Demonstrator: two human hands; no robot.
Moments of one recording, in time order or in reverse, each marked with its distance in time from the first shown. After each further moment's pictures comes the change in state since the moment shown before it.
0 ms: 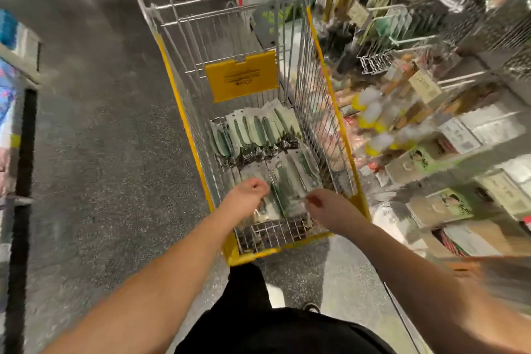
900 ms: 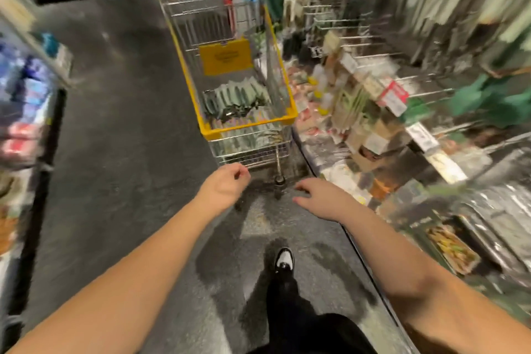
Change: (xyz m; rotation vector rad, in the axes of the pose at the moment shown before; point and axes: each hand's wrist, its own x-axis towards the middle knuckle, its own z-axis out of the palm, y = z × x) left_hand -0.361 -0.090 0.214 0.279 0.301 0.312; right_hand -0.390 0.114 0.092 -0.268 0.006 -0.168
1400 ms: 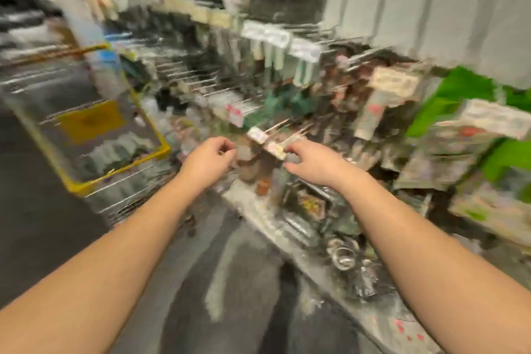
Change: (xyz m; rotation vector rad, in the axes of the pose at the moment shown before) left_hand -0.121 0.253 0.079 0.025 0.001 0.493; right_hand -0.304 0.103 -0.076 -0.024 0.534 0.312
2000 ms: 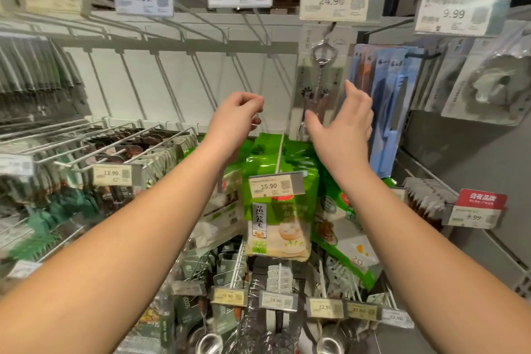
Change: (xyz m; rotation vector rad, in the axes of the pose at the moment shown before) left_hand -0.020 0.516 0.195 -0.861 -0.376 0.520; right_hand -0.280 0.297 -0.223 0.098 1.352 0.614
